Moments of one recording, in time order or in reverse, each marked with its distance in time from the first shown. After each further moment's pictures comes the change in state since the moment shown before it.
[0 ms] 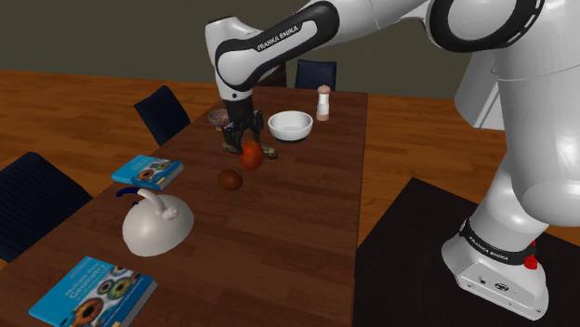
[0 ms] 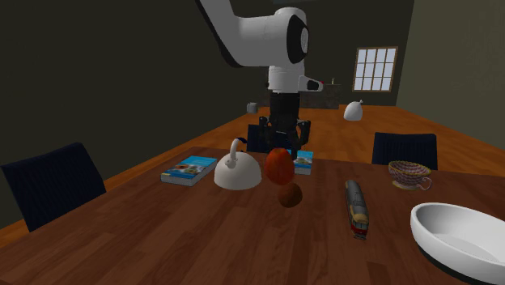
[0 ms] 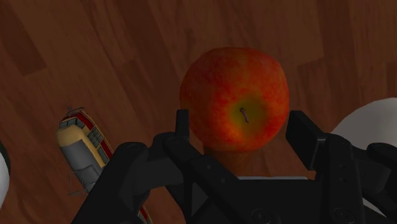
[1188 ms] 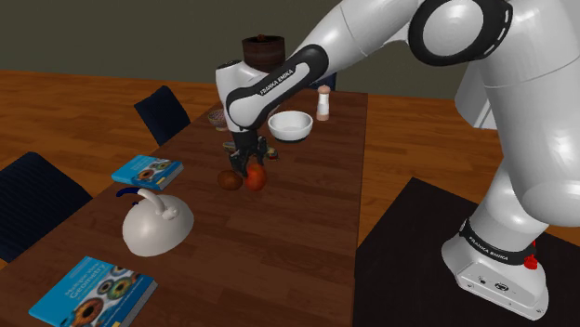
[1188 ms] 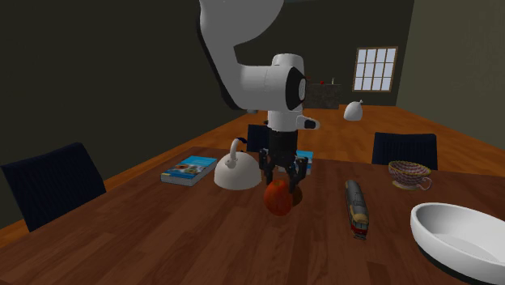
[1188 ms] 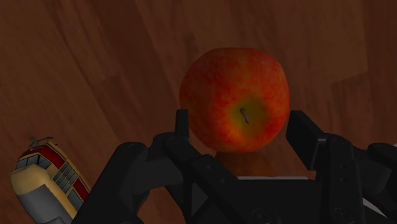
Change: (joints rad) arm 0.005 0.097 -0.013 -0.098 -0.023 0.194 0.013
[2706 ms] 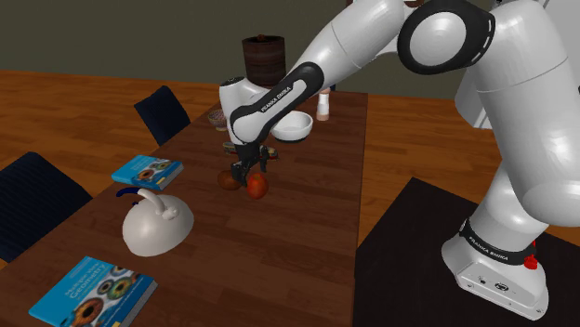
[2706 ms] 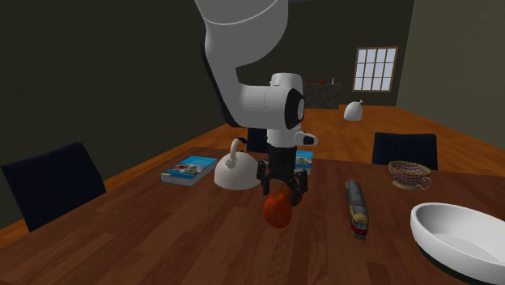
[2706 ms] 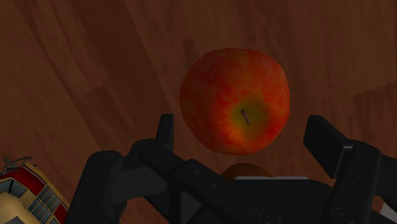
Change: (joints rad) arm 0.006 0.060 -0.008 -0.016 -0.013 0.076 0.008
